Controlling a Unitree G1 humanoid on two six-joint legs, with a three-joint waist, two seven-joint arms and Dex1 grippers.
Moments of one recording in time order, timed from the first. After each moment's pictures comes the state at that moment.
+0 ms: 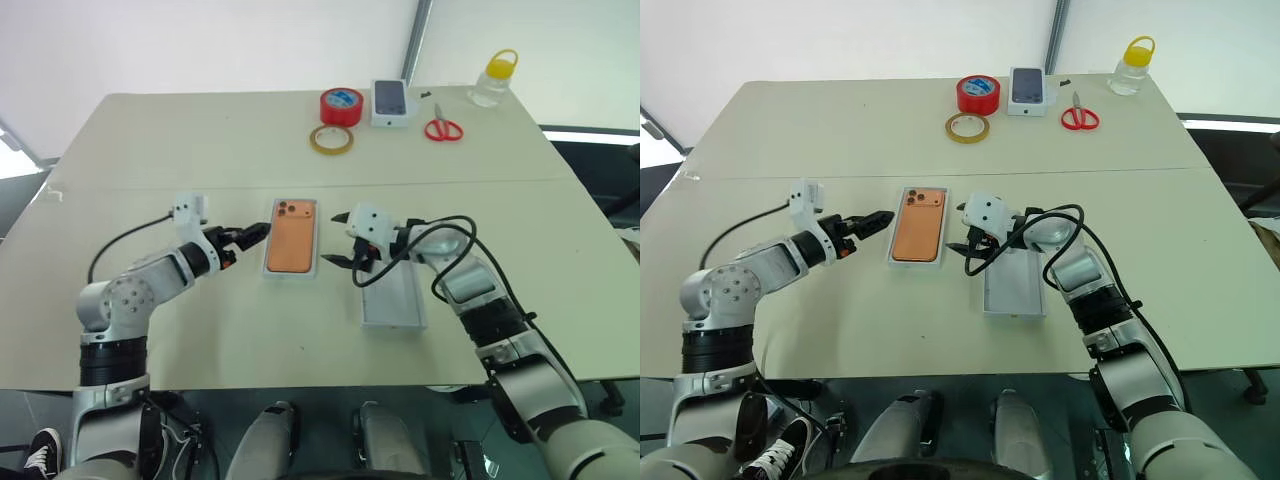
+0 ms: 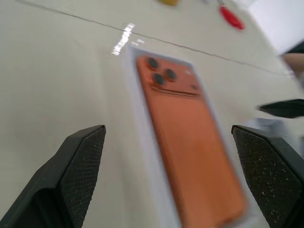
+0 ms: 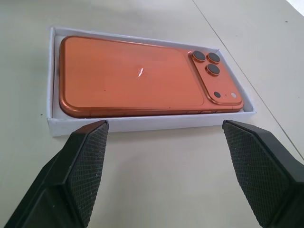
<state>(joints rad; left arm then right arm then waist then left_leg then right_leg) -0.46 0.48 0.20 -0.01 -0.70 0.87 -0.26 -0.70 -0.38 0.27 0.33 -0.05 0.08 0.91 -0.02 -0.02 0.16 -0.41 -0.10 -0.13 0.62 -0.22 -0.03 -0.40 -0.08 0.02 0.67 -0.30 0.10</state>
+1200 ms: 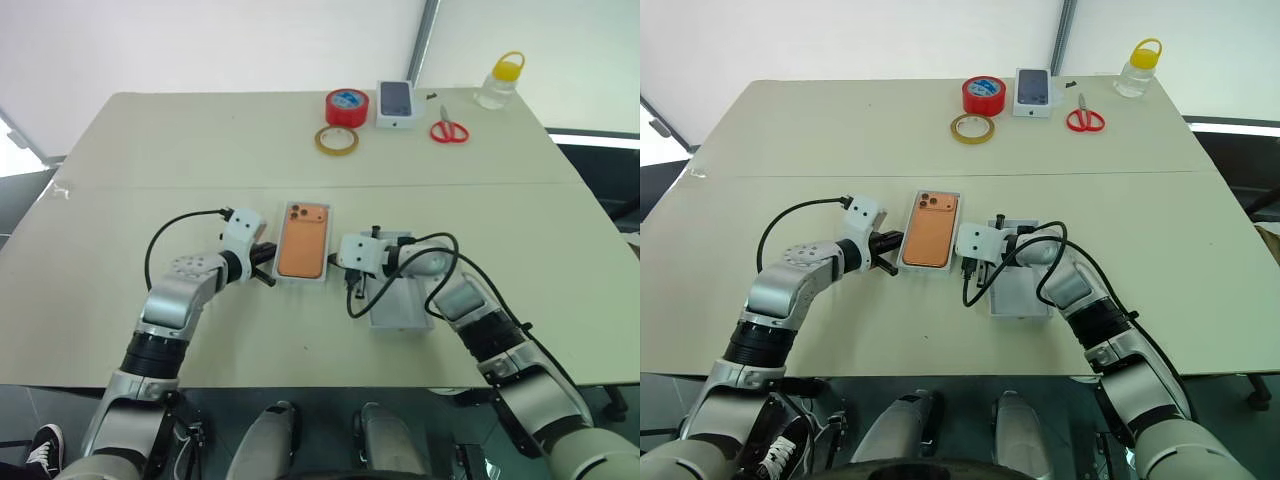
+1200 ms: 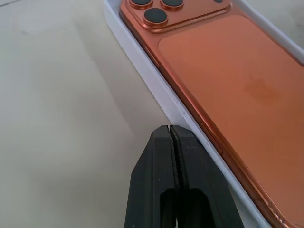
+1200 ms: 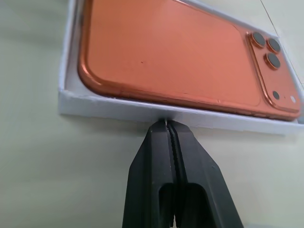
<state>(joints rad) -0.46 0.39 -0.10 0.00 -0.23 0.76 -0.54 -0.62 -0.42 0.37 0.29 -0.21 0.02 0.88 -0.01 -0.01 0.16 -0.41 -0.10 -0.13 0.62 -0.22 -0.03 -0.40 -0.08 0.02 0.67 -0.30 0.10</state>
